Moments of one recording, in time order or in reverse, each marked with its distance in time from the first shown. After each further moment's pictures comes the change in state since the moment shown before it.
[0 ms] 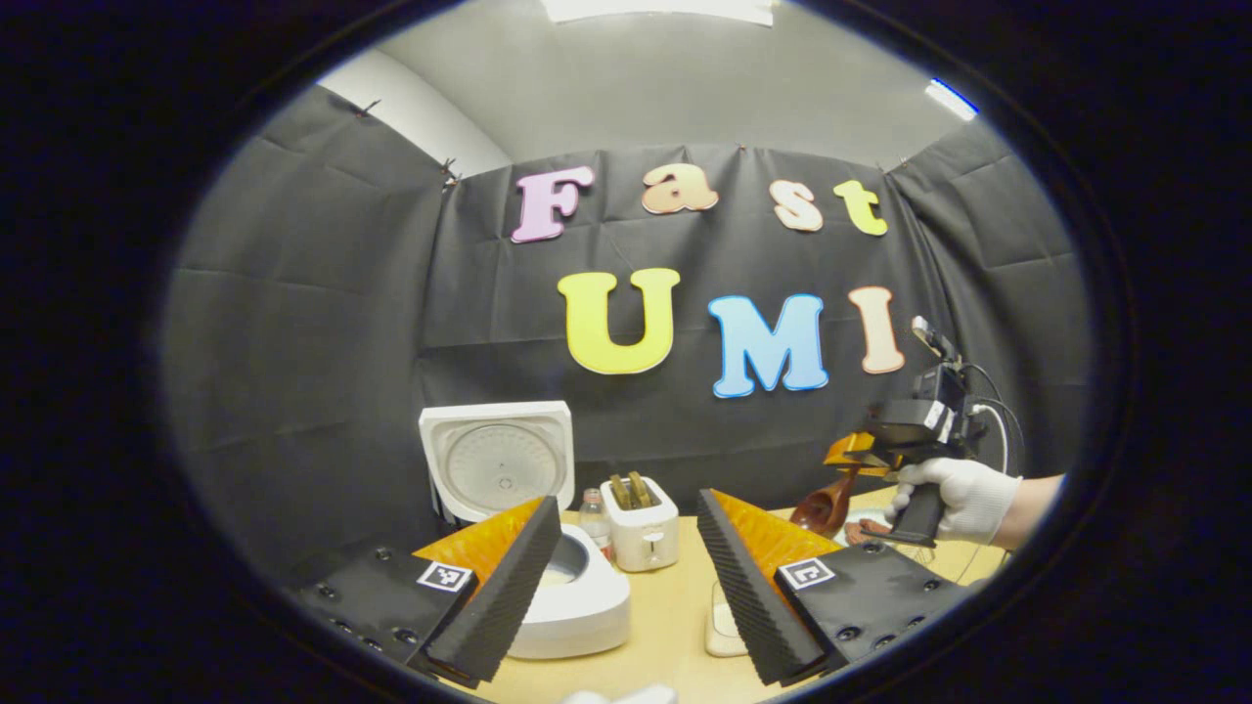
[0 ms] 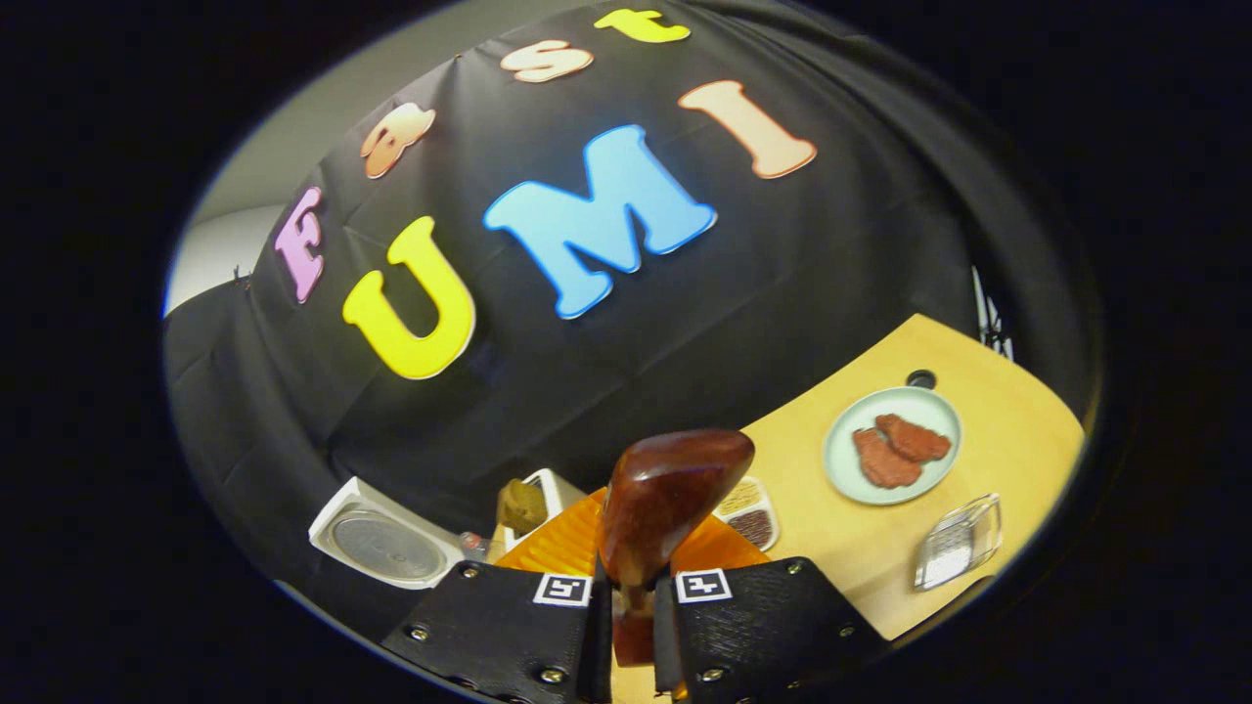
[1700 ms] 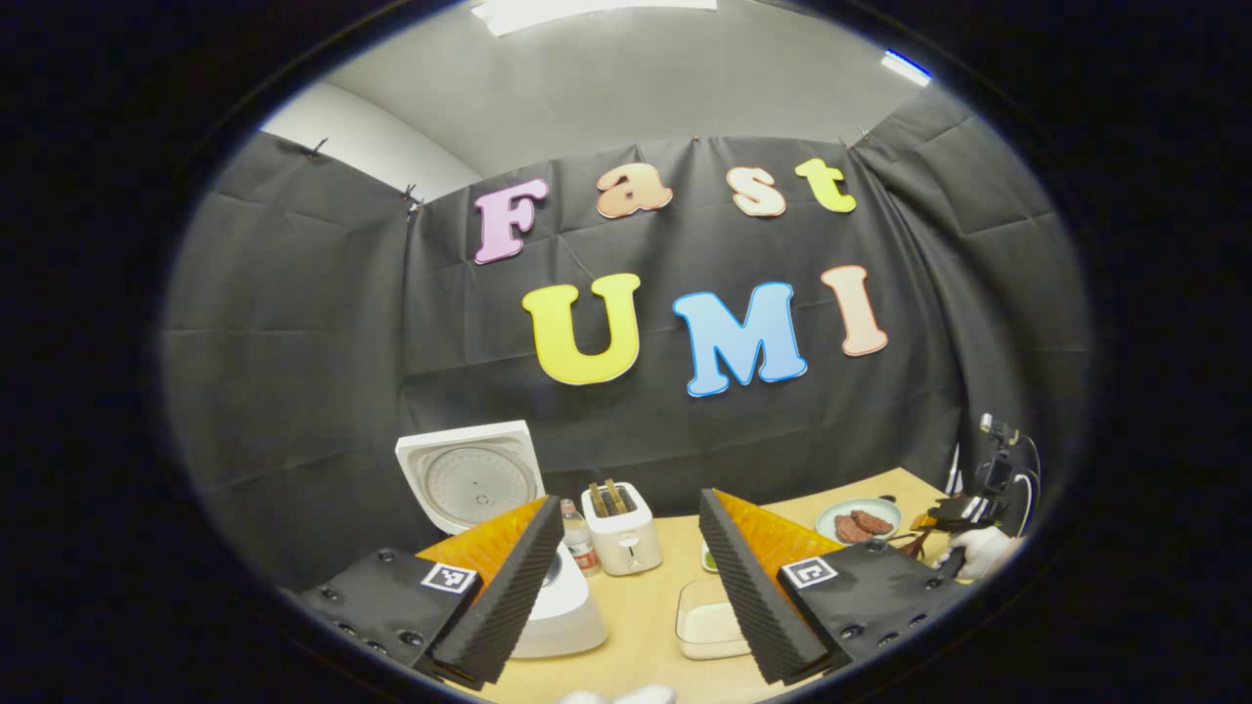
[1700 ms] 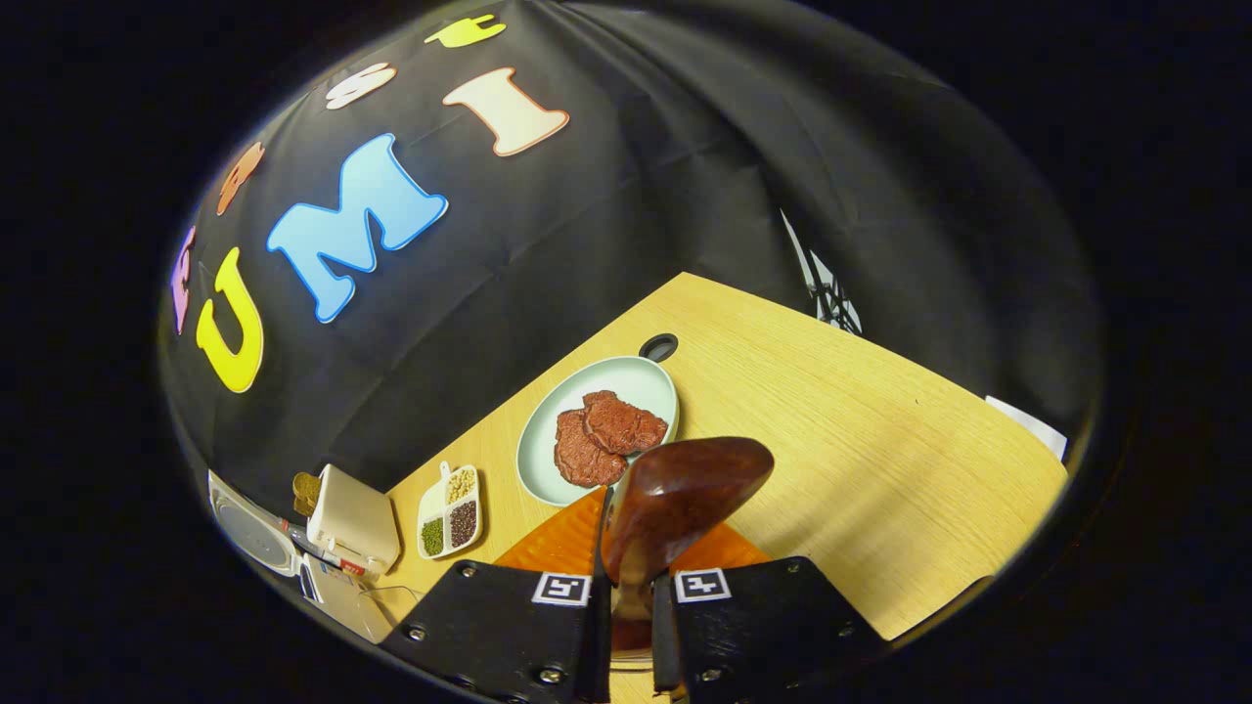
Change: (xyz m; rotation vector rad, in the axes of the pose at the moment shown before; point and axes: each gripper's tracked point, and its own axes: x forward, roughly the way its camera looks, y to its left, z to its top) left arm -0.001 -0.067 0.027 0.108 0.012 0.020; right arm -0.001 -0.259 -0.067 0.106 0.074 -0.317
